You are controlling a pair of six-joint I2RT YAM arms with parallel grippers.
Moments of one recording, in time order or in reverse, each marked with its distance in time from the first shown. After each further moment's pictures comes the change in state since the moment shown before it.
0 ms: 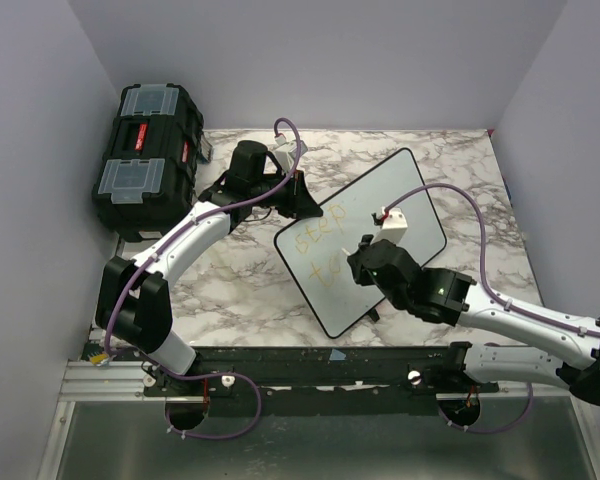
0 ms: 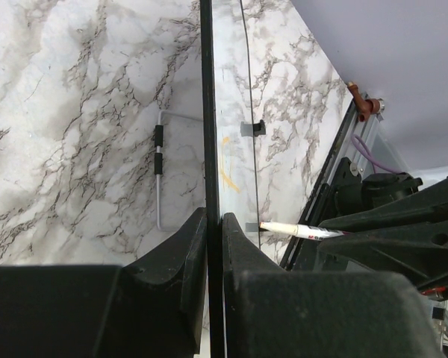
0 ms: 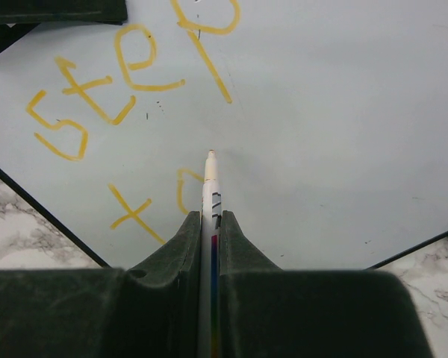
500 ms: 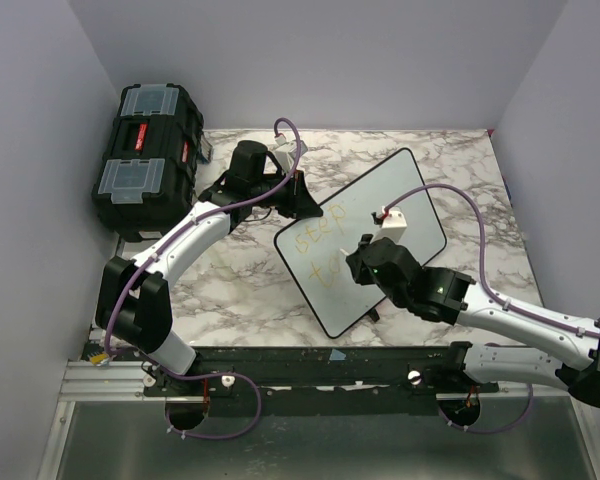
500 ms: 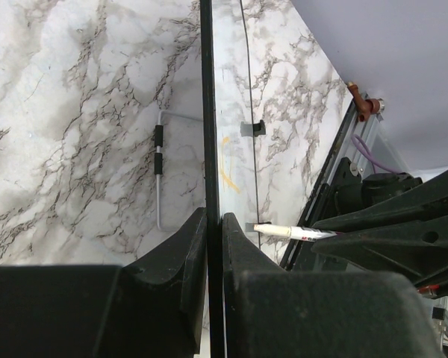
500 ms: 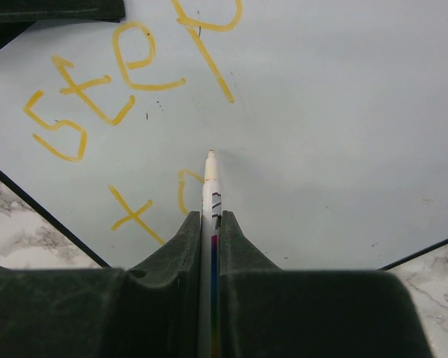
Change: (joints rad) left arm 0.000 0.000 0.000 0.000 0.000 0.000; right arm -0.029 0.000 -0.016 0.025 -0.039 -0.009
